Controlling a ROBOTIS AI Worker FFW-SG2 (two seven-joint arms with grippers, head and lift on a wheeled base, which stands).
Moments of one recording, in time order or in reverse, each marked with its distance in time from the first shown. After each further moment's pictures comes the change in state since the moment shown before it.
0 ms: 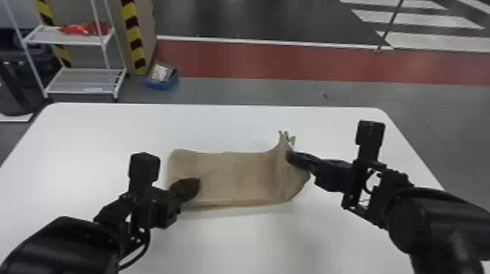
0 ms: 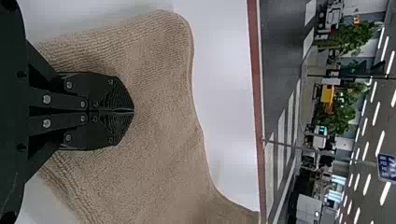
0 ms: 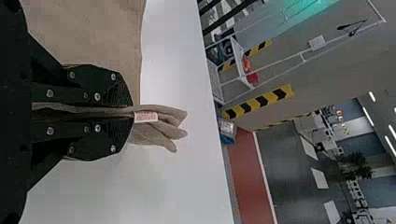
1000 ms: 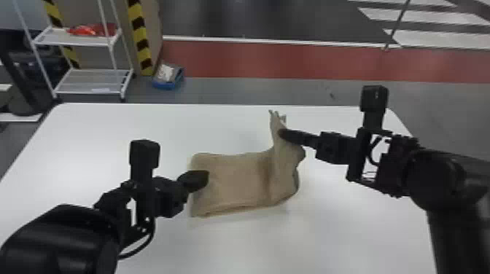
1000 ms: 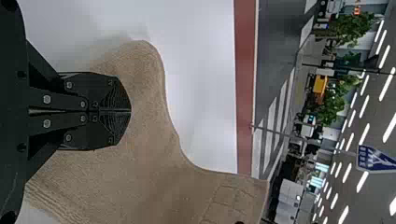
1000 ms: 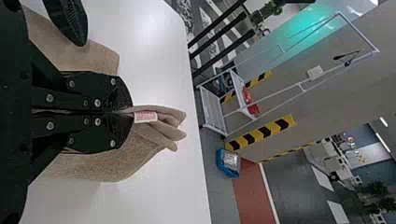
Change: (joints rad) left arm -0.027 0.011 0.045 -0.065 0.109 0.073 -0.036; right arm -0.155 -0.024 0.004 -0.037 -0.144 0.232 -0.011
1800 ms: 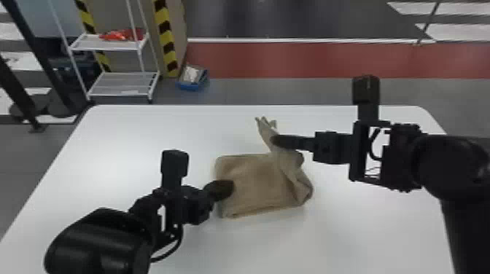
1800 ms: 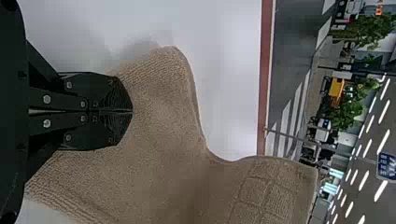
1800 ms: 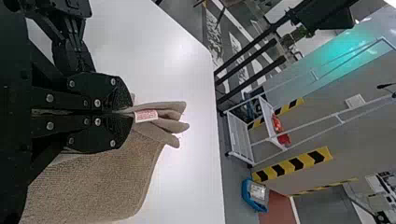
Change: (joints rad) left arm 0.012 -0.004 -0.013 0.052 -0.018 -0.003 -0.008; right arm -0.061 0.022 0.127 -0.020 -0.057 0.146 -0.046
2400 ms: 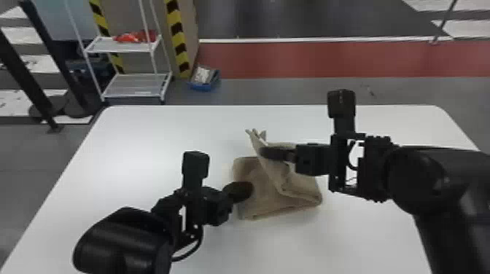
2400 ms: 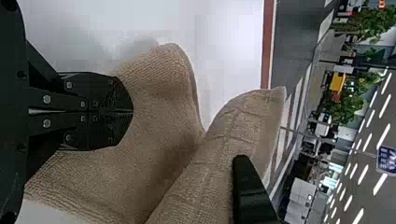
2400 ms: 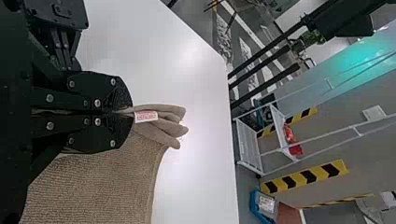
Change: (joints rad) left arm -0.004 -0.012 -0.026 0.013 0.000 -0.007 0.012; right arm 0.013 0.049 0.120 0.088 0.063 -0.112 -0.035
